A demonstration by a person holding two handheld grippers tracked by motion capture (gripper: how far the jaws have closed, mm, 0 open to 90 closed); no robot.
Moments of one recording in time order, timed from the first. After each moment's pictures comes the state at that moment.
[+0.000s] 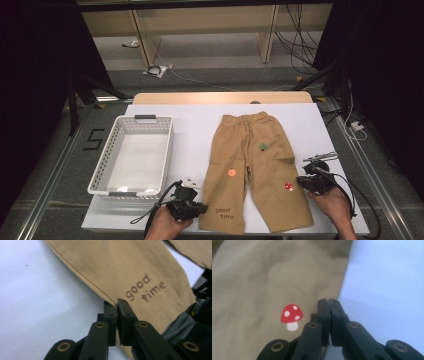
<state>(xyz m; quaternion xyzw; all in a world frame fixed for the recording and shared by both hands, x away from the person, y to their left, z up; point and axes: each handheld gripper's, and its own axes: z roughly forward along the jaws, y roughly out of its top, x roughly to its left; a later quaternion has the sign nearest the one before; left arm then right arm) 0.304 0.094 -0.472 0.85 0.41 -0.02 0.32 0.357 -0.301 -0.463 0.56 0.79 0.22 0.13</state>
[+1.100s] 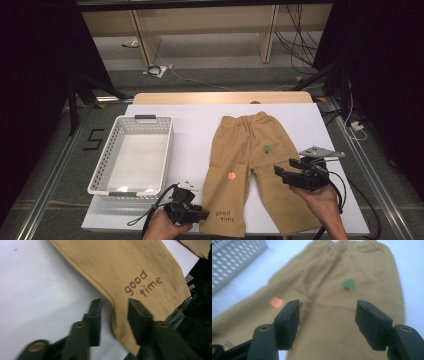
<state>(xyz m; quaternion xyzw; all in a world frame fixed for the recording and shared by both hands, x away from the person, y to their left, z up) 0.300 0.103 -0.475 0.85 0.42 -0.05 0.32 0.334 -0.258 -0.406 0.50 0.75 0.39 0.16</state>
